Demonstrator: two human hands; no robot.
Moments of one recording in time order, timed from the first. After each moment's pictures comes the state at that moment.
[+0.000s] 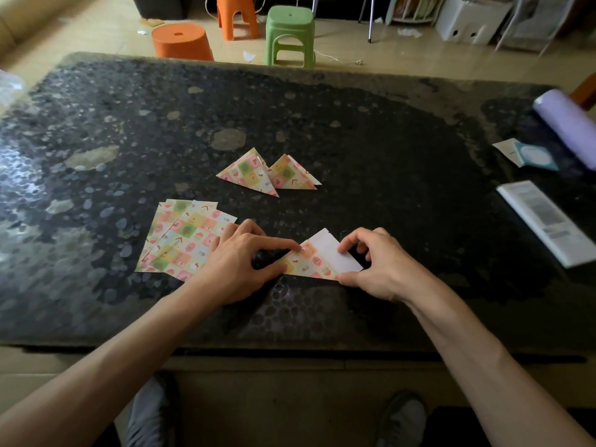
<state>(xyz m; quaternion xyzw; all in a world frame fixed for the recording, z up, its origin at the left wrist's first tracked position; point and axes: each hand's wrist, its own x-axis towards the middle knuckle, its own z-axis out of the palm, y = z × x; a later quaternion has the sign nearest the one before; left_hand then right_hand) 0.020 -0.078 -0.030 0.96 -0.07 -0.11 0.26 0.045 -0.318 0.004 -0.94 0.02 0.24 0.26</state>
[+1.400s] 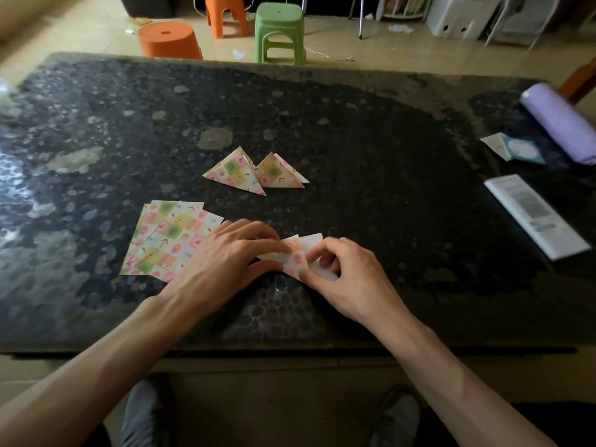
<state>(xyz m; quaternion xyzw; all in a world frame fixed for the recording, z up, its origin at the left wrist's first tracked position) 0.027 -0.073 -0.049 0.94 -0.27 0.06 0.20 0.014 -0.304 -0.013 -0.94 -0.07 0.11 0.31</state>
